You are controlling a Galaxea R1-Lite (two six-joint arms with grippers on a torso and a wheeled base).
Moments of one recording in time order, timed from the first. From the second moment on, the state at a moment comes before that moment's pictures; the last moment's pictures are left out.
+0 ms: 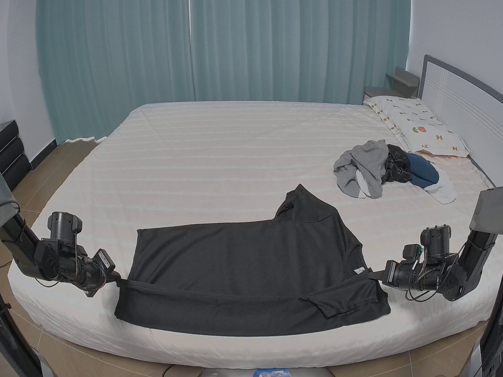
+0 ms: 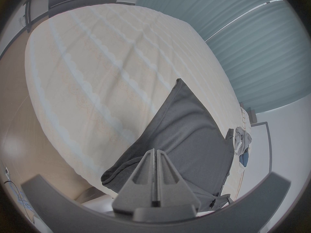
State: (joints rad) left arm 0.14 1.94 -0.58 -0.42 -0.27 -0.73; right arm 0.07 2.12 -0.41 -1.01 0.41 0.45
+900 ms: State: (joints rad) left arm 0.15 2.02 -0.63 -0.40 -0.28 -0.75; right arm 0.09 2.18 -0.50 -1.07 0.40 0.51
